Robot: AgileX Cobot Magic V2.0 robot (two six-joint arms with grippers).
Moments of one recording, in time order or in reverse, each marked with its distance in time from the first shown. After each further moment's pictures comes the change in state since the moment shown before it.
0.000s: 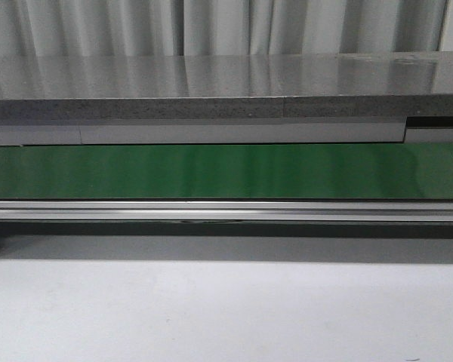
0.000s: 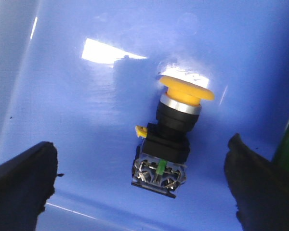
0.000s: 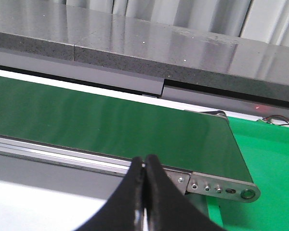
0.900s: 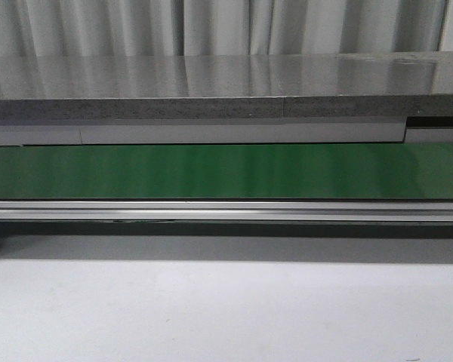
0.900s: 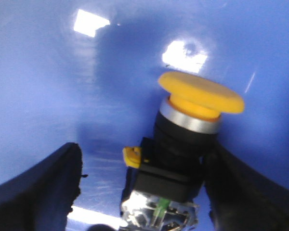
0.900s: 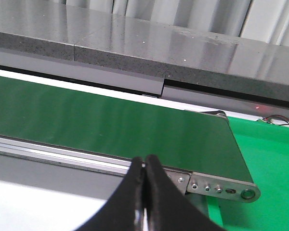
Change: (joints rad) left arm 0.000 0.134 -0.002 -0.013 -0.033 0.000; right arm 0.000 0.000 0.000 0.000 0.000 0.000
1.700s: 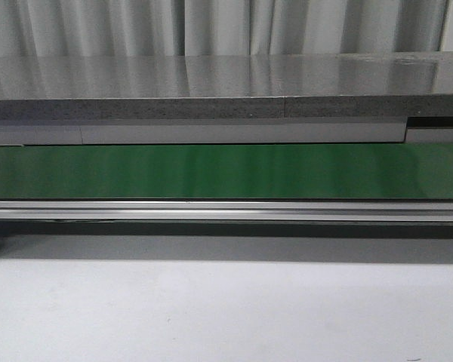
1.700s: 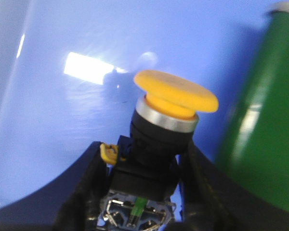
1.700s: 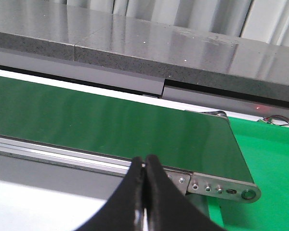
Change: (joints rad) left arm -0.038 -0.148 -0.130 -0.082 0.124 0.047; right arm 0.000 0.000 0.000 0.000 0.000 0.000
